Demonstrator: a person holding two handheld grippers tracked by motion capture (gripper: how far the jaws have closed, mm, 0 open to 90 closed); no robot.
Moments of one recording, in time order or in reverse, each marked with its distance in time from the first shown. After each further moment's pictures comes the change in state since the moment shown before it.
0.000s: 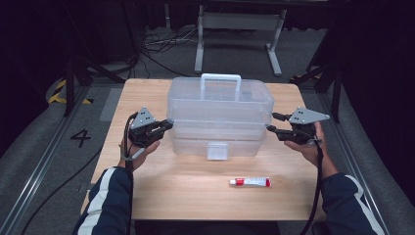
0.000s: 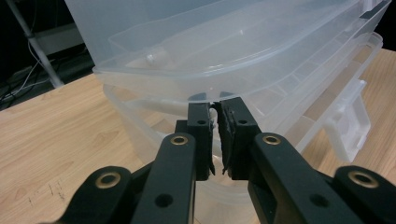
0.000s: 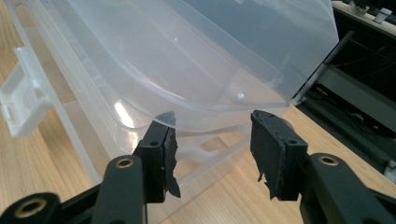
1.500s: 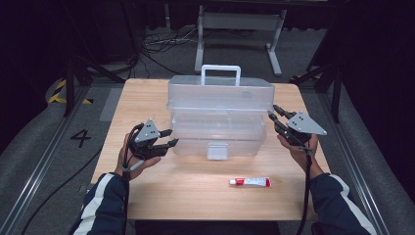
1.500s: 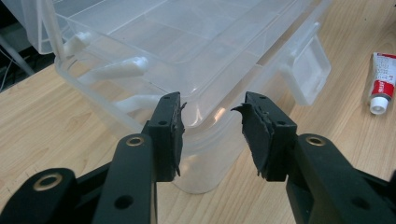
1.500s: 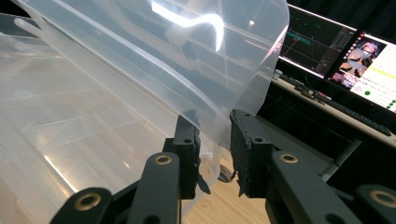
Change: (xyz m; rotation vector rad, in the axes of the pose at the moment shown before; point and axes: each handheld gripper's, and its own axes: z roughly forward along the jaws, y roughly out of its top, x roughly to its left) left arm -0.023 -0.012 -0.009 0.110 -0.074 0.127; right arm 0.027 0.007 0.003 -0.212 -0.336 -0.045
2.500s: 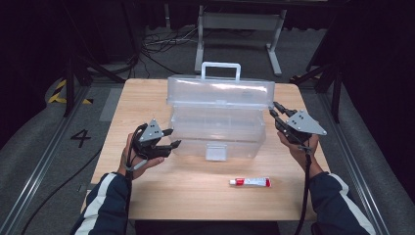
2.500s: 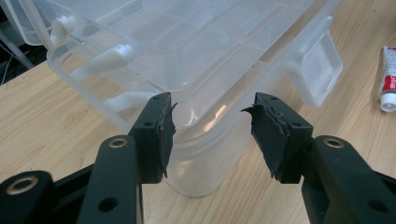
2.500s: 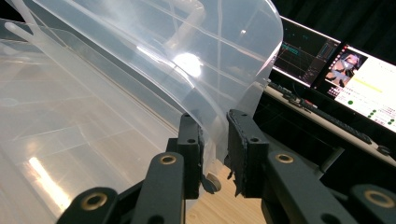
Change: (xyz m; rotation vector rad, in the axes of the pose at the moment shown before) left arm -0.001 0.000 0.009 0.018 0.011 -0.002; right arm 0.000 0.011 0.000 -0.016 -0.037 -0.030
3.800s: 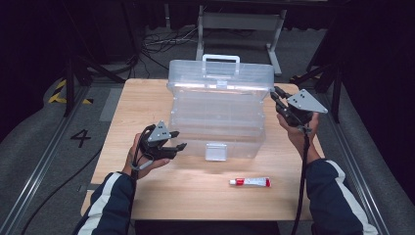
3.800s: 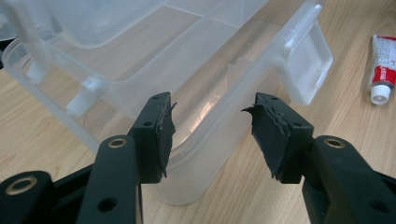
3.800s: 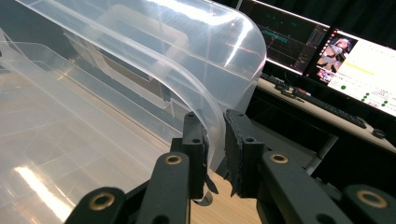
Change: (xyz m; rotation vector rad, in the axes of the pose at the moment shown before) left arm -0.008 0.005 0.017 0.047 -0.050 0.031; right arm -0.023 0.030 0.026 0.035 -0.037 0.079
